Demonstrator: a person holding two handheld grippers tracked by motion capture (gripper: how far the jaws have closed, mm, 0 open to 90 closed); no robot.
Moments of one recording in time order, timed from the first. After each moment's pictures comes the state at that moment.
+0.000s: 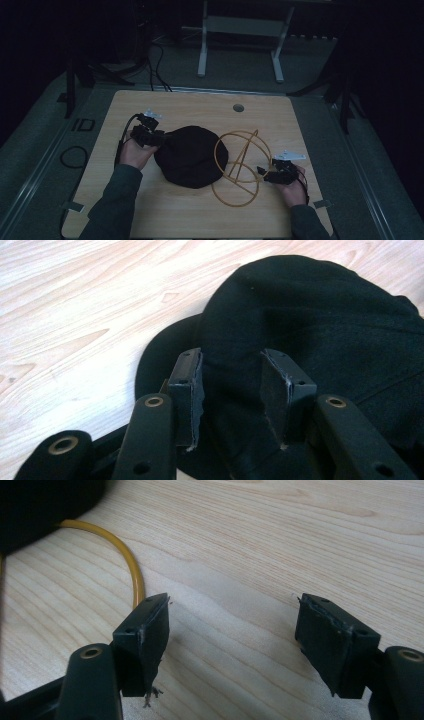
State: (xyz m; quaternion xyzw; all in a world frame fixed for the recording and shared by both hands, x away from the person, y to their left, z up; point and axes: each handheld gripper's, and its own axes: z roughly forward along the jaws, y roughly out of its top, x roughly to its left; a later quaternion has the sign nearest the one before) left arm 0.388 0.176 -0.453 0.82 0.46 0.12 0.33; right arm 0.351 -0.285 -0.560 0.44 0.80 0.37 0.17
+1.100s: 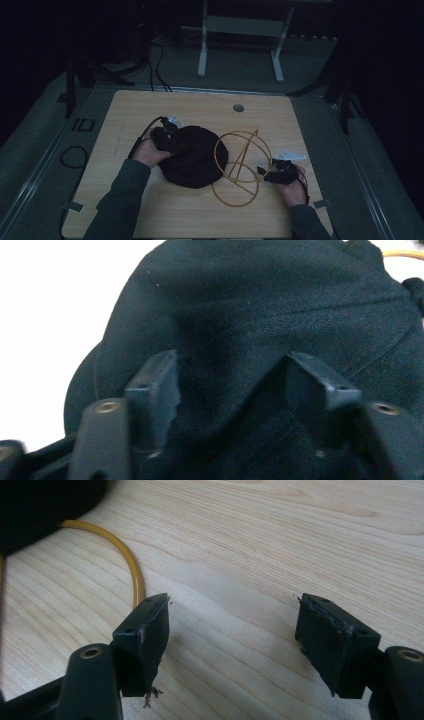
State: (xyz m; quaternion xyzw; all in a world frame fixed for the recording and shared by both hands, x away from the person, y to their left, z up) left arm 0.400 0.131 -0.470 0.89 0.35 0.09 0.28; right arm 0.352 -0.285 -0.560 0.44 0.80 0.37 0.17
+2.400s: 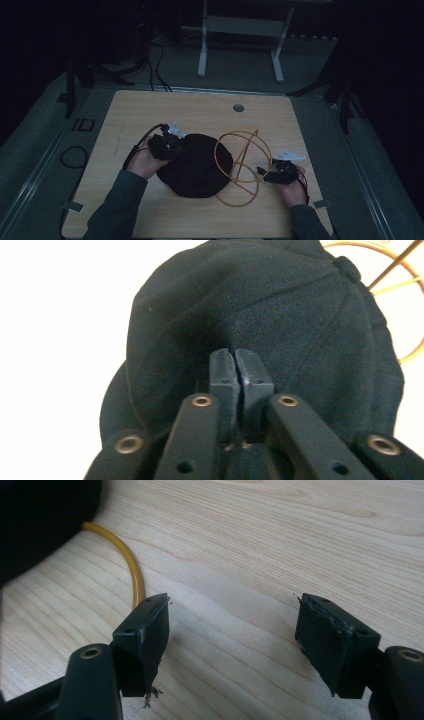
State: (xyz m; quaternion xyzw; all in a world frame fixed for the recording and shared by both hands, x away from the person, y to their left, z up) left arm 0.354 0.124 -0.443 0.90 0.30 0.12 0.29; right arm 0.351 -0.284 -0.560 0.43 0.80 0.37 0.18
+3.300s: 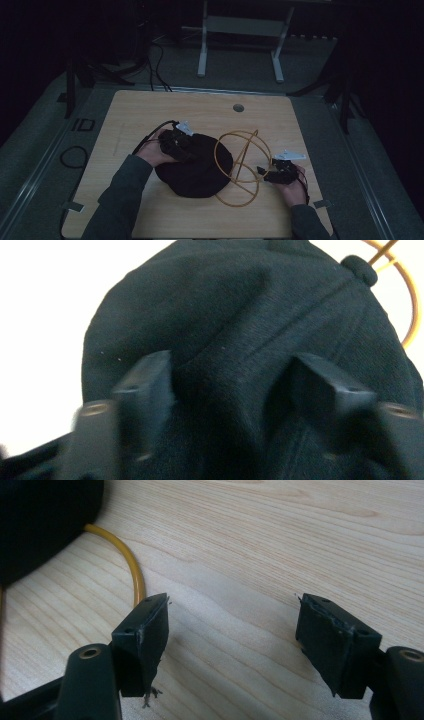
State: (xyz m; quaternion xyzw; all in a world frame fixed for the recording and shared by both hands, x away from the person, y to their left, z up) left arm 0.392 0.109 -0.468 0.93 0.22 0.05 0.29; right arm 0.352 -0.286 -0.560 0.43 0.80 0.37 0.17
